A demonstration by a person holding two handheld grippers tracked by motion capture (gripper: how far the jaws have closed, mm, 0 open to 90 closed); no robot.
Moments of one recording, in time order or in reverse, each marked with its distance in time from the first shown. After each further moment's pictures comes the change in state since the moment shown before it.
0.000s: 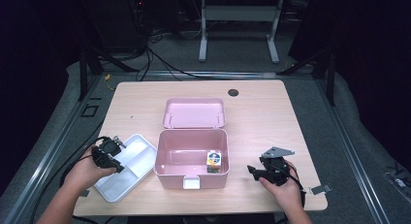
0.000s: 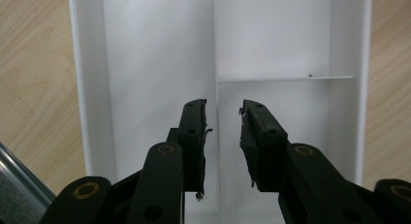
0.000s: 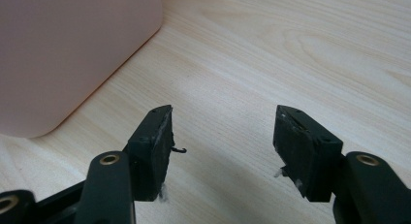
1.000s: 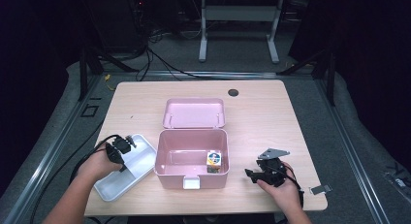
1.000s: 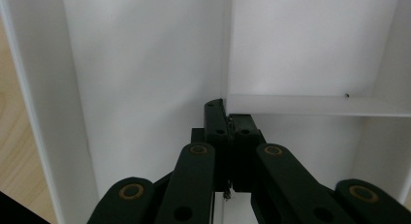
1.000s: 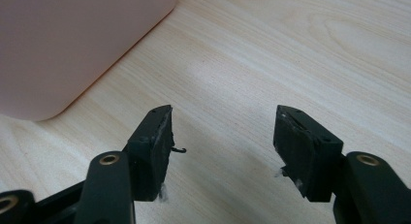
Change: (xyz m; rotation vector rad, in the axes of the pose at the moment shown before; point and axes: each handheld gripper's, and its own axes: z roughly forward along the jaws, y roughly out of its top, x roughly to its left) left arm 0.010 0.026 0.033 0.203 -0.032 0.010; right arm 0.004 -0.003 0.009 0.047 0.035 -0.020
